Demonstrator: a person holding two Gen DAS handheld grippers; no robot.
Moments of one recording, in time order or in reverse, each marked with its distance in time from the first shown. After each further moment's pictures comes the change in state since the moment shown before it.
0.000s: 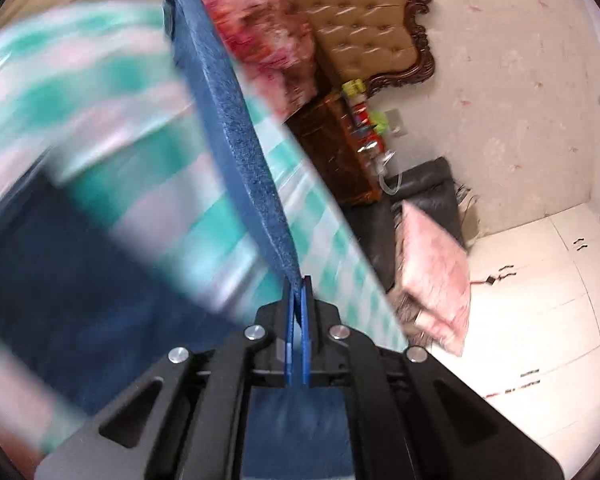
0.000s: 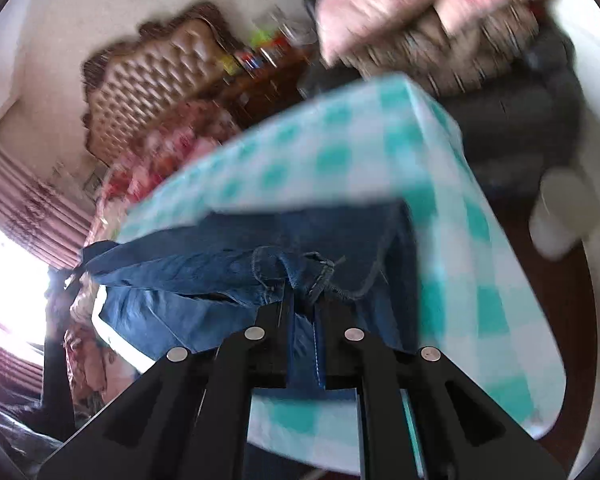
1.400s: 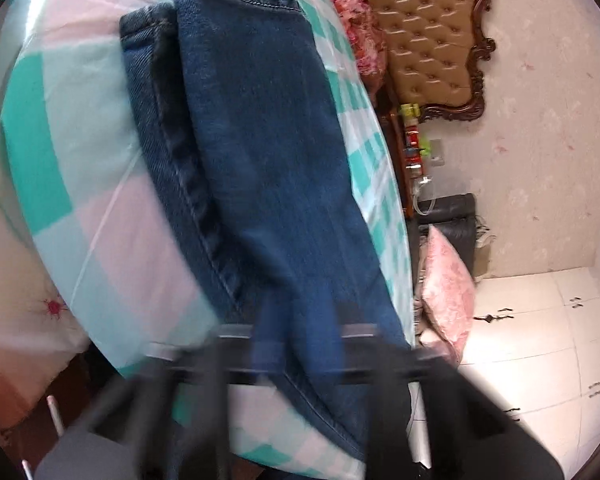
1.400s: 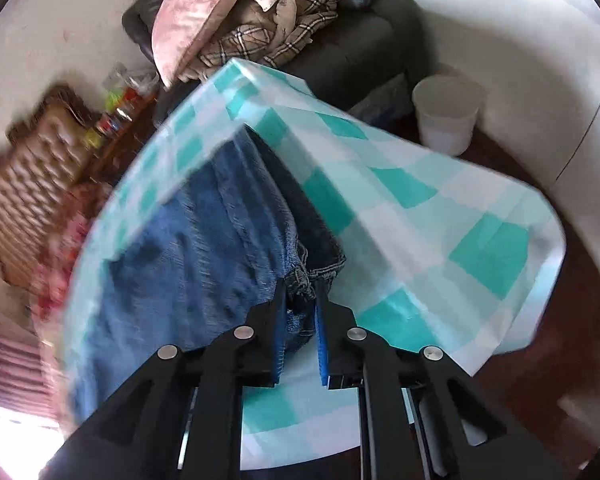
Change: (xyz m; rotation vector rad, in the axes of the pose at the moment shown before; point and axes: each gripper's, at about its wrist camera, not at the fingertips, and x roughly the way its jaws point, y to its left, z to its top) left arm -0.033 0.139 -0.079 -0.242 -0.052 0.006; right arm 0.012 -0.016 -0.075 0.495 -0.155 -0.260
